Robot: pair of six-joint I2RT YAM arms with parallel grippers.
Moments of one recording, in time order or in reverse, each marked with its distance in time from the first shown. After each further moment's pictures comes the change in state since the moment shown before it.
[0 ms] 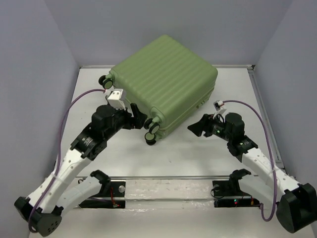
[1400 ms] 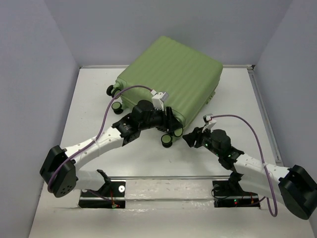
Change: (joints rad) left arm -0.220 0.499 0.016 0.444 0.346 -0.192; right arm 0.324 0.101 -0.241 0.376 0.435 -0.048
